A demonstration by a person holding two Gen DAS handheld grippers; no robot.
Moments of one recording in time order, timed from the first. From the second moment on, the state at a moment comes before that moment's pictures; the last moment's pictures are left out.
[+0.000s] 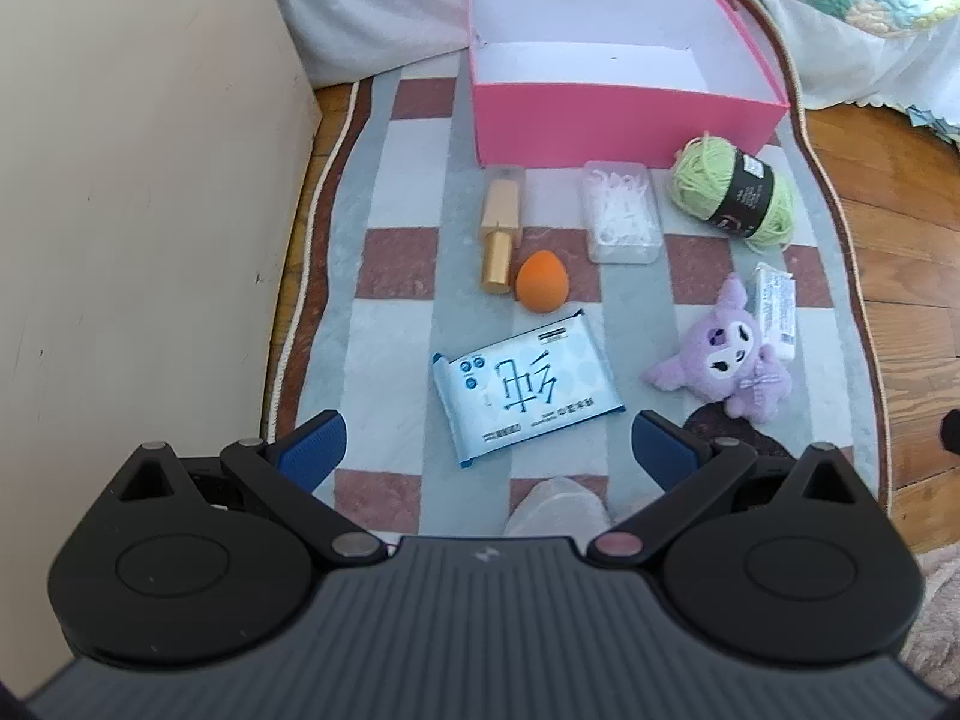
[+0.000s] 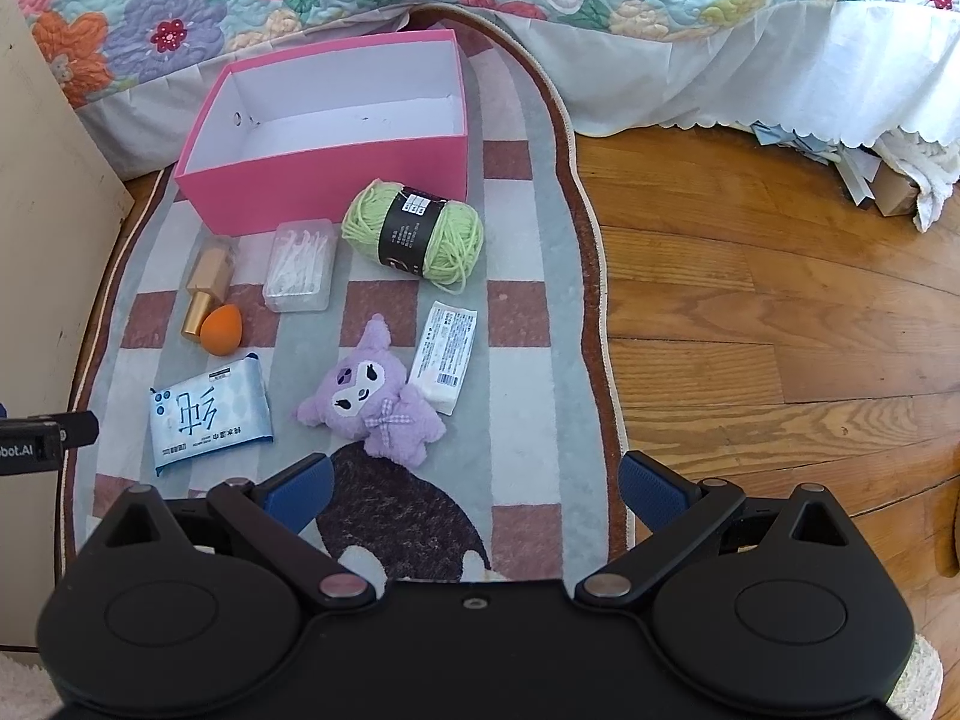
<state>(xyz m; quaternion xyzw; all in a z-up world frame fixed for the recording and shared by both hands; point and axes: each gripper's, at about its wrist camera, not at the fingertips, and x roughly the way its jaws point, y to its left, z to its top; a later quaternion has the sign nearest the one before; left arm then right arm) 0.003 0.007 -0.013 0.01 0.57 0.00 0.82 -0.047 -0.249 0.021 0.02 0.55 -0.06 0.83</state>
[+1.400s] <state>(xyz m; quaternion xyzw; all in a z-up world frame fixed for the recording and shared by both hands) 0.001 -0.001 -0.013 0.00 0.57 -0.03 0.82 -0.051 -0.248 0.017 0.02 0.56 -0.06 0.83</state>
